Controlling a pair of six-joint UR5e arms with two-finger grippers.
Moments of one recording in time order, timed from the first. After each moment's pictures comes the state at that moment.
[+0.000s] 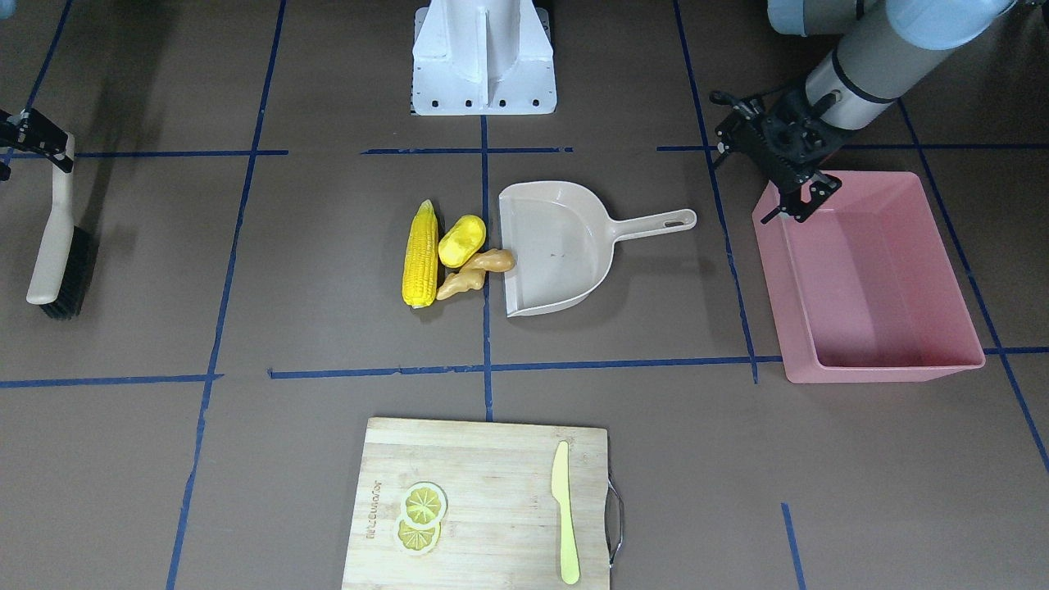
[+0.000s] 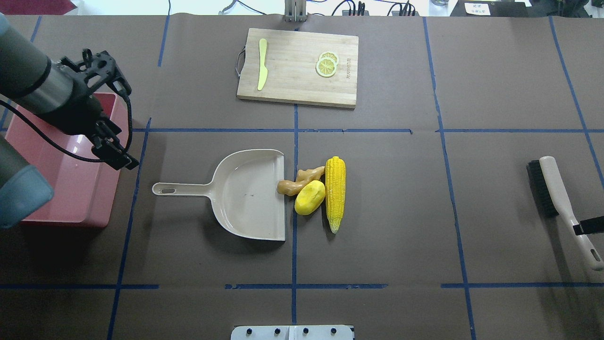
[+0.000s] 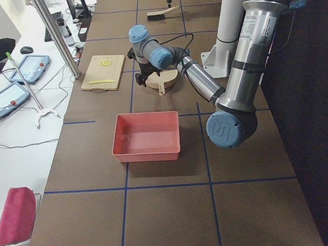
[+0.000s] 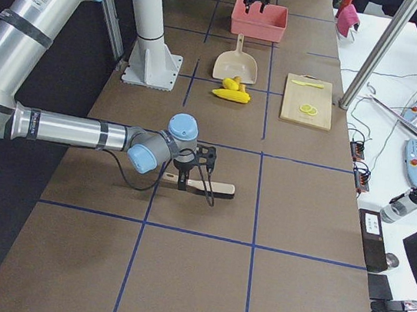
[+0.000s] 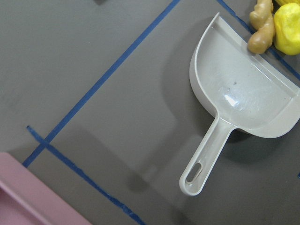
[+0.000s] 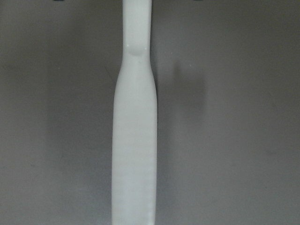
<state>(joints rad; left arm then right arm) -0.89 -1.89 -2.02 -1.49 -2.30 0.05 0.95 -2.05 1.94 -0.89 2.21 0.73</state>
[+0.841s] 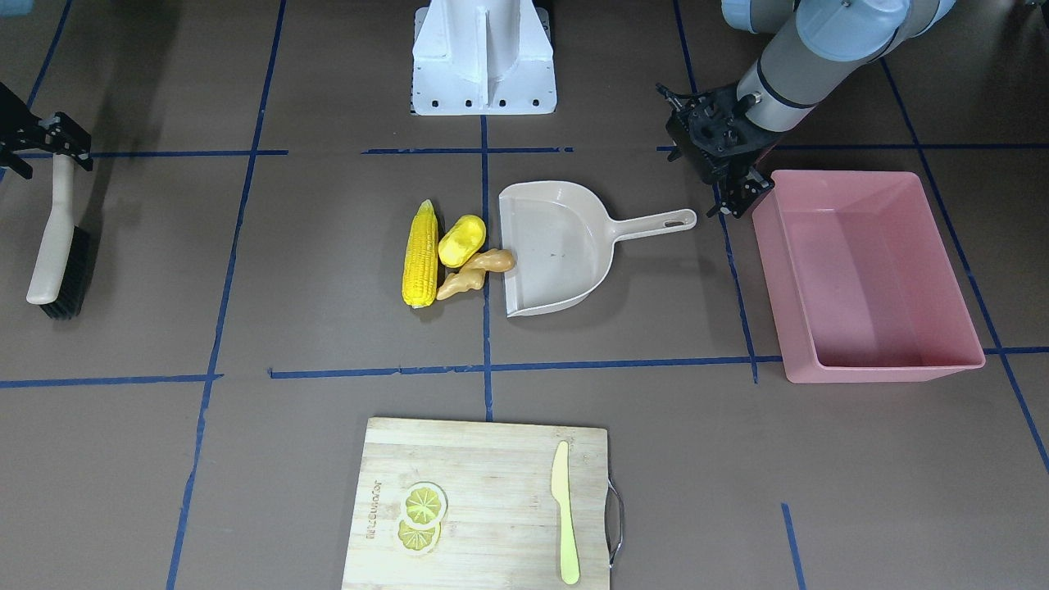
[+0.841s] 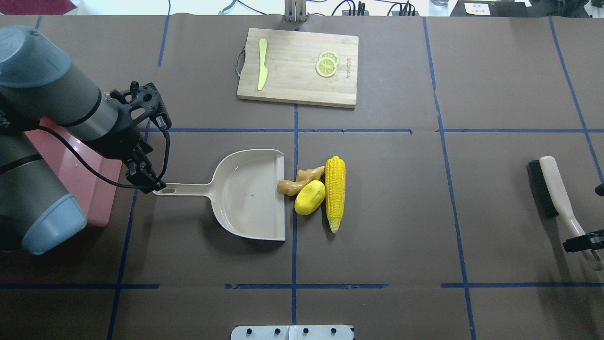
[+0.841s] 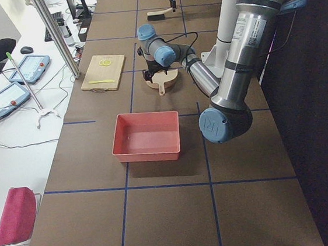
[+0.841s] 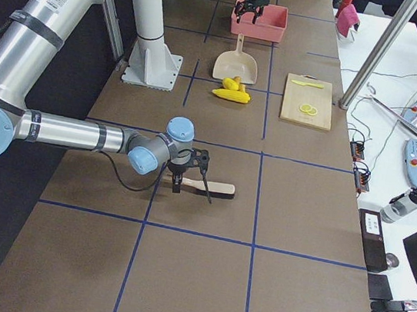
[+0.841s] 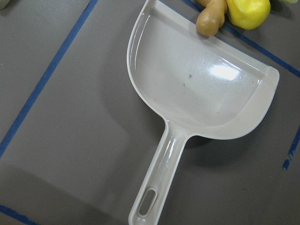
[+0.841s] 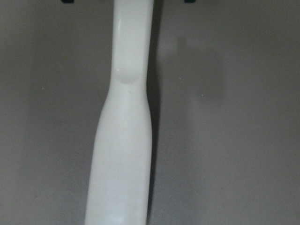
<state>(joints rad) -0.78 -1.93 -2.01 -1.50 -2.19 0.07 0.82 -2.05 1.91 -0.88 2.12 0.74</state>
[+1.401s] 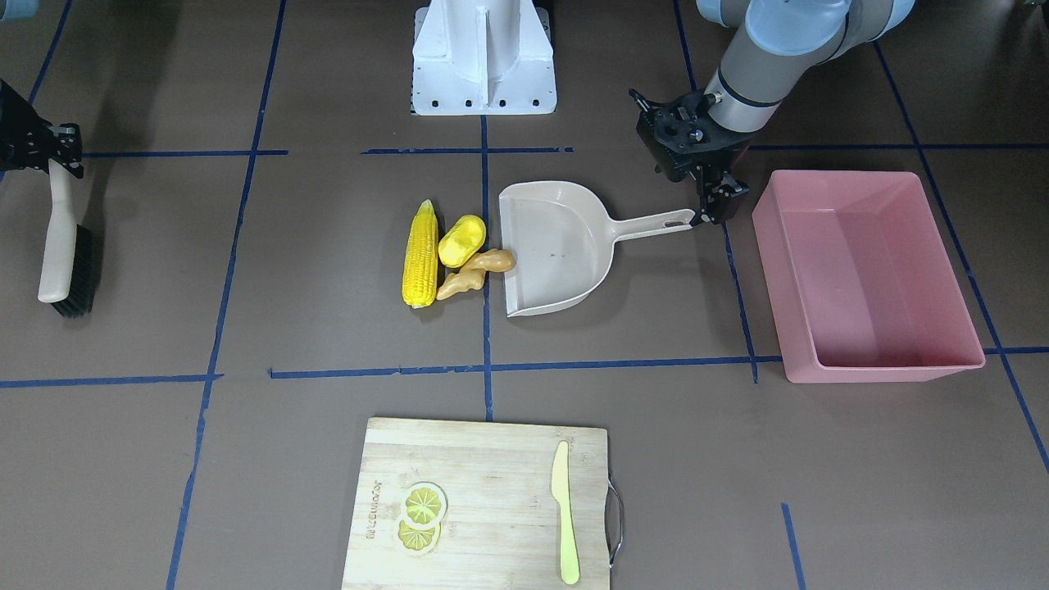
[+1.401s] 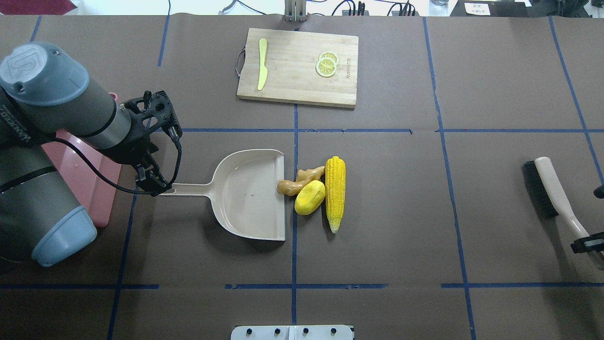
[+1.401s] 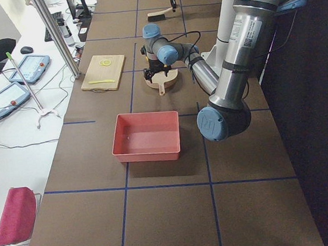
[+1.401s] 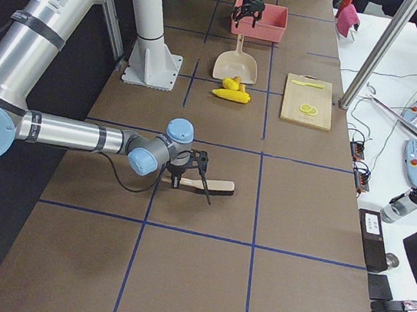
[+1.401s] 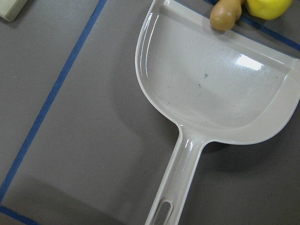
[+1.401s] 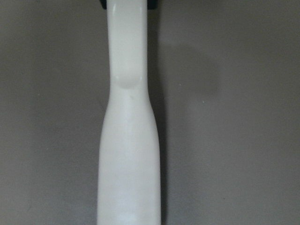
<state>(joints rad) -0.72 -1.94 -2.01 -1.50 -2.11 0.17 0.81 -2.05 1.91 -0.88 2.14 0.74</state>
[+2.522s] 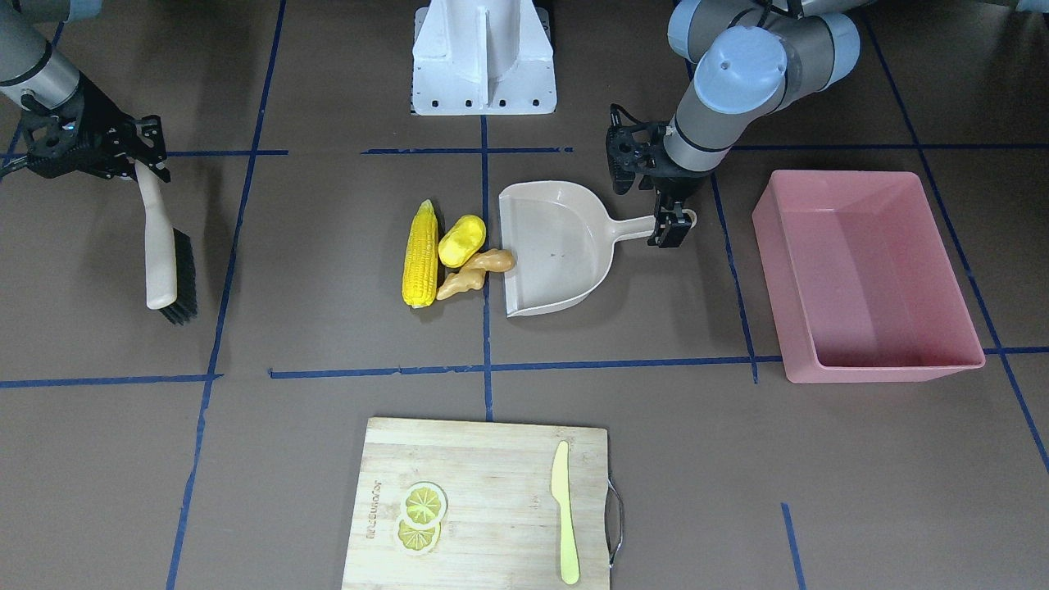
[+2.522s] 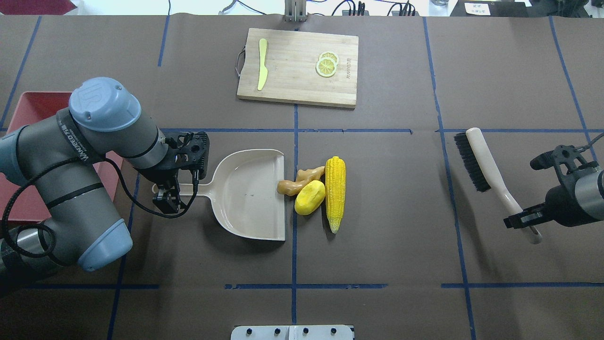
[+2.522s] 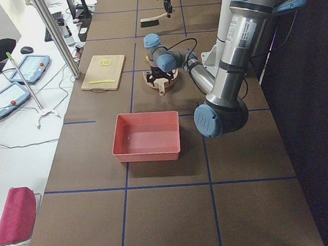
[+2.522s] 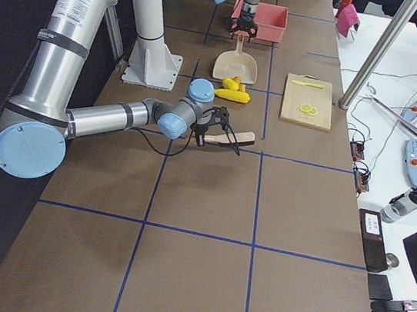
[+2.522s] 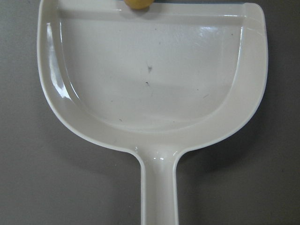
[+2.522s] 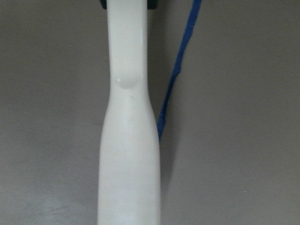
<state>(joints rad) -0.65 -1.98 -1.85 -1.59 -2.10 0.45 0.74 -1.83 2.06 -1.02 2.13 0.79</state>
